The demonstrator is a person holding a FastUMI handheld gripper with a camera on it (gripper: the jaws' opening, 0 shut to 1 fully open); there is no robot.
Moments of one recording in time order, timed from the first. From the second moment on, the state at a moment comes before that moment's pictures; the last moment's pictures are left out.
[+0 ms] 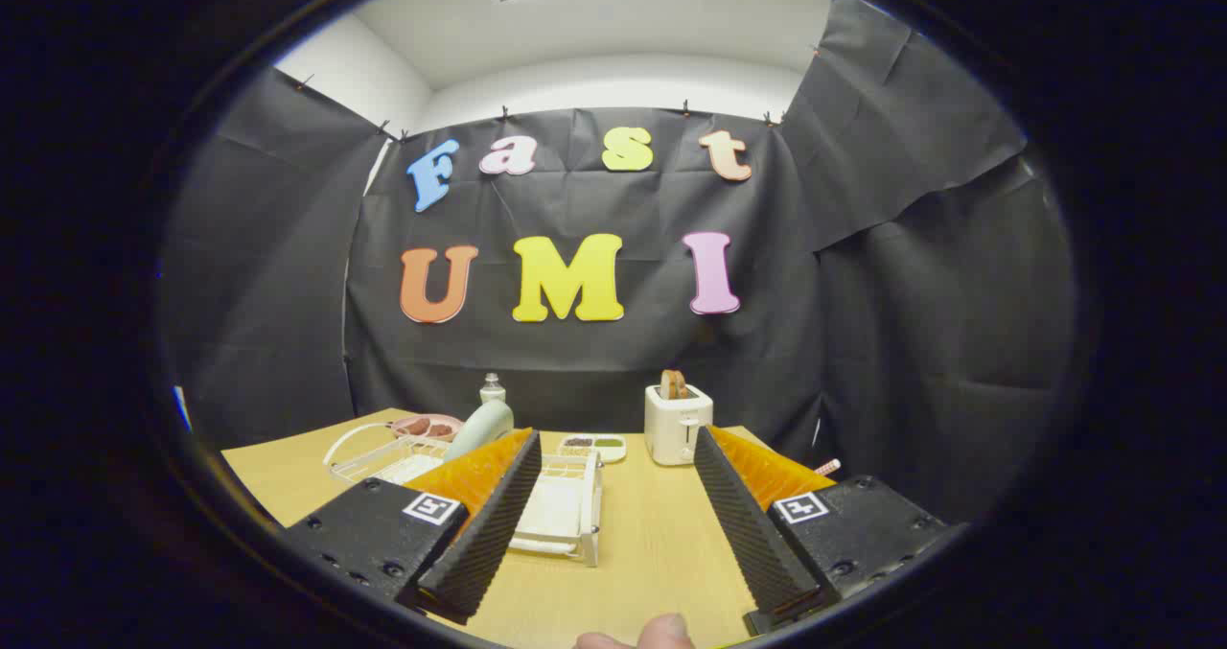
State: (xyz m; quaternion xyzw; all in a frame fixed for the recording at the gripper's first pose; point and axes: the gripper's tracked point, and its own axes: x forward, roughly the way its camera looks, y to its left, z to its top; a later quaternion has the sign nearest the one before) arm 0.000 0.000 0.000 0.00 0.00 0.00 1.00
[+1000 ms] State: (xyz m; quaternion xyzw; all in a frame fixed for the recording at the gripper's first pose) arm 0.019 0.015 0.008 -0.01 0.02 0.01 1.00
